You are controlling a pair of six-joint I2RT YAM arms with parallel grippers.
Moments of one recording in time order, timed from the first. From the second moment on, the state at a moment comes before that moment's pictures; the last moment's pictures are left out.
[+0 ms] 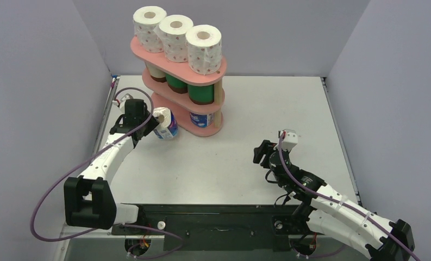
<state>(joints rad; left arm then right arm) -0.12 1.31 0.93 -0.37 -0.16 -0.81 0.80 0.74 0.49 -0.24 0.58 0.63</state>
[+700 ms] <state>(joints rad) -0.11 1.60 1.13 -0.27 -0.14 -0.86 0.77 0.71 0.46 -0.25 0.58 0.63</state>
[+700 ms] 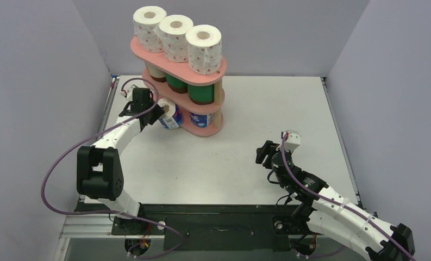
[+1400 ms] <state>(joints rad) -0.14 1.67 1.17 -0.18 -0.09 -0.91 0.75 0.72 0.45 -0.25 0.58 0.63</state>
